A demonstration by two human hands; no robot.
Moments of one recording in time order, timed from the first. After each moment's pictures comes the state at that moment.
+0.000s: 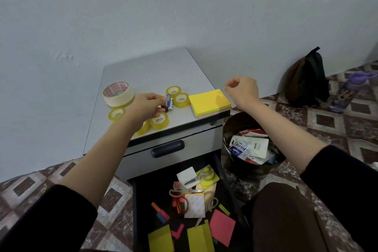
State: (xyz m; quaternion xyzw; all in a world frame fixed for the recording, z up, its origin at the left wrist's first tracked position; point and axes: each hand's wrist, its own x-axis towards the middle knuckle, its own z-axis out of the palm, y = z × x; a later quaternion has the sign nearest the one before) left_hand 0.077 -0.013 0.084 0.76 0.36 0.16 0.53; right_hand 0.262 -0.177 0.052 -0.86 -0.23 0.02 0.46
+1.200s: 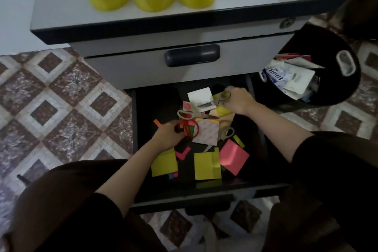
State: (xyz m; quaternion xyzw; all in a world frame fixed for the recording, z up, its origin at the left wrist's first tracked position) left_hand -0.033 -0.043 -0.218 0.79 0.40 -0.18 0.42; right_hand 0.182 -0.131 -0.217 -0.88 -0.35 0.32 0.07
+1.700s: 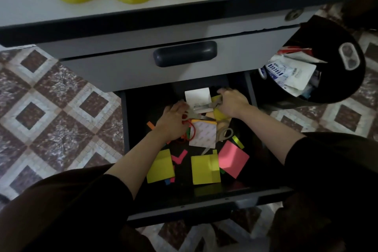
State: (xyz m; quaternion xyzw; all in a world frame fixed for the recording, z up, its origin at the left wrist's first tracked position) left_hand 0.008 -0.023 -0.251 0.91 0.27 -0.19 0.27; right_hand 0.180 -0.122 -0.240 -0.87 -0.37 0.31 0.00
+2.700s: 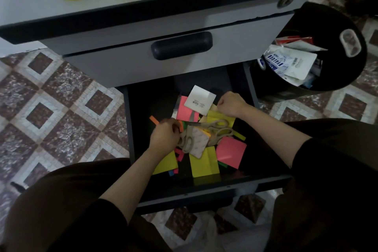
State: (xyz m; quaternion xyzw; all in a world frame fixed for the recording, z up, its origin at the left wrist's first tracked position) left_hand -0.040 -0.053 -0.250 0.84 0.42 -0.09 0.34; right_hand 0.157 -0.140 -0.232 -0.87 -0.26 0.41 0.10
